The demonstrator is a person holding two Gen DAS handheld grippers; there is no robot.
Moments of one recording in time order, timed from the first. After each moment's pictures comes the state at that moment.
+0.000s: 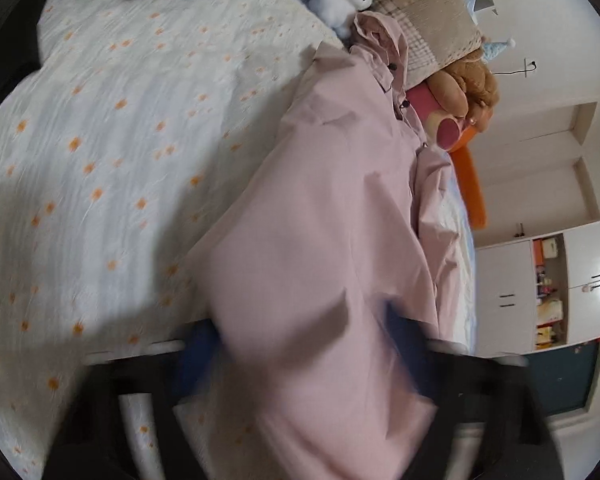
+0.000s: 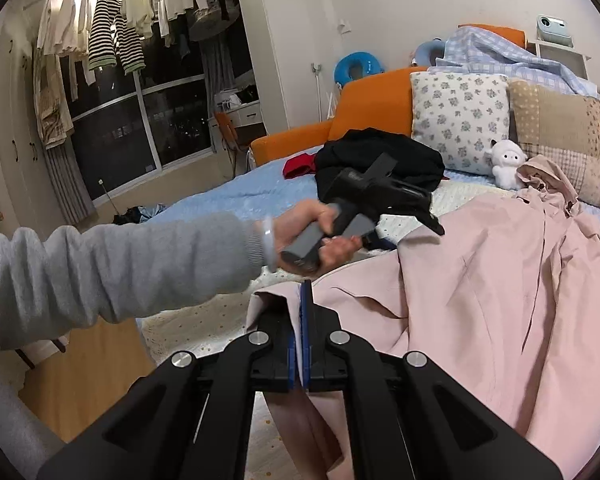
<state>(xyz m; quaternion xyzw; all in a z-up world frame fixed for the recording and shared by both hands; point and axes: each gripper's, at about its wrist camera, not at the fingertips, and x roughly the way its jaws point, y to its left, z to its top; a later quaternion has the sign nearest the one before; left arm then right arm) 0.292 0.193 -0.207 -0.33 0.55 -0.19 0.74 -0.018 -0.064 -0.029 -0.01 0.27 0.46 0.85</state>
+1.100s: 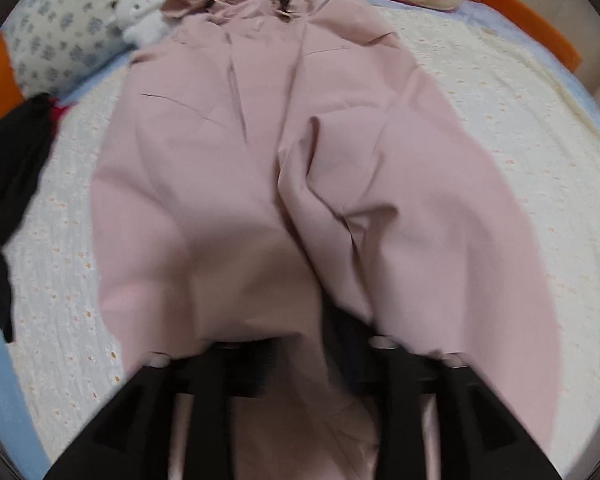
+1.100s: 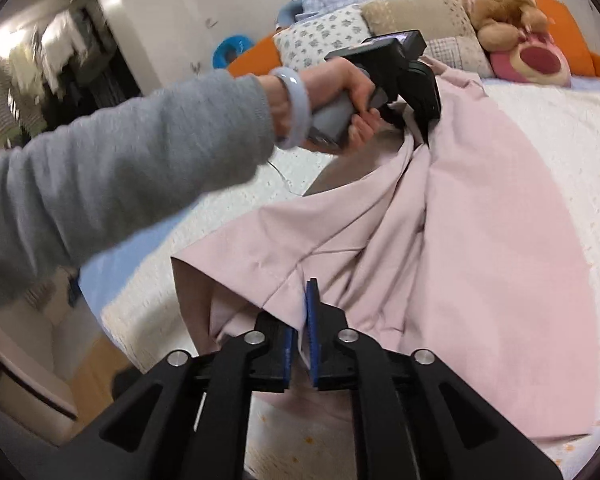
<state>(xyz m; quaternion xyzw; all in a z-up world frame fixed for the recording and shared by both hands) 0.319 -0.107 -0.159 0.04 0.60 -0.11 0.79 -0.073 -0.189 -0.104 0.09 0.37 0.29 0.88</state>
